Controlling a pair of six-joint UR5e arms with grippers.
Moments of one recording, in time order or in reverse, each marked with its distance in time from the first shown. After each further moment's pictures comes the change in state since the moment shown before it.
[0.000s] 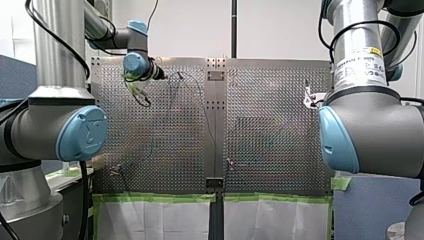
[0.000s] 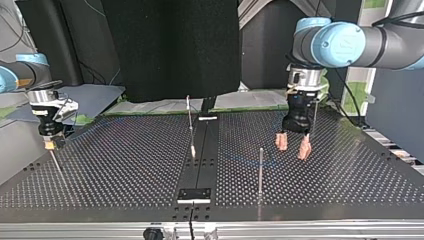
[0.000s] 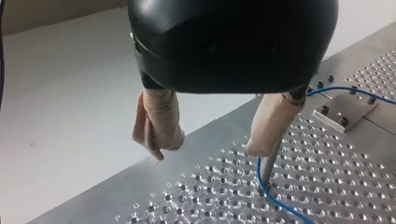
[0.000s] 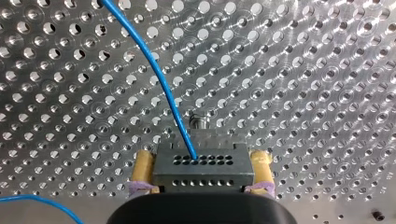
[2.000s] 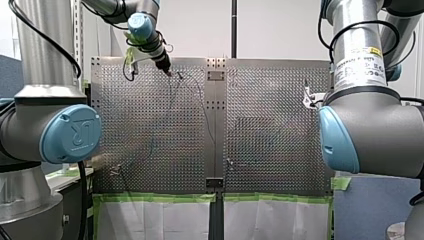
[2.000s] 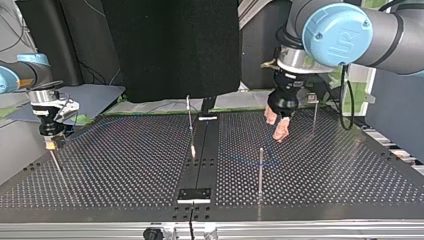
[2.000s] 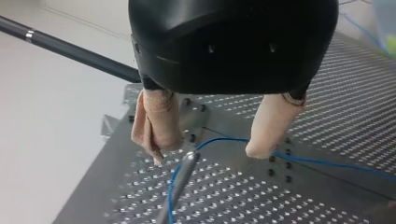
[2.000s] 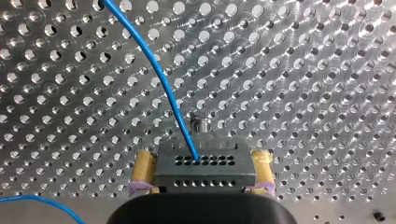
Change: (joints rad) left arm -0.154 0.031 0.218 -0.596 -0.101 0.596; right arm 0.005 0.000 0.000 0.003 0.011 0.000
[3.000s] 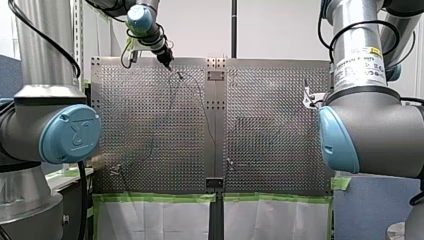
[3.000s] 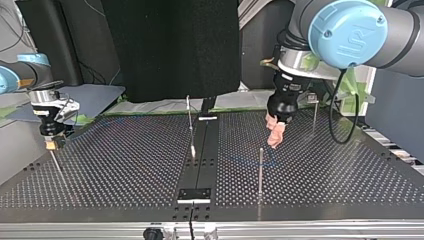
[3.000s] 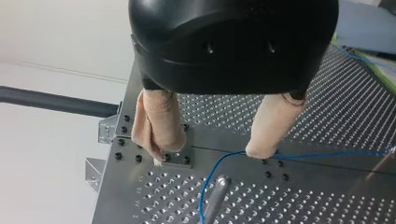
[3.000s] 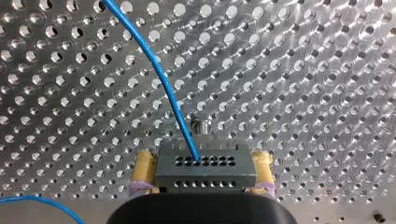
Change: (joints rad) left arm -0.003 0.001 0.064 -0.030 0.033 0.272; right arm 0.002 0.000 0.000 0.001 0.000 -0.001
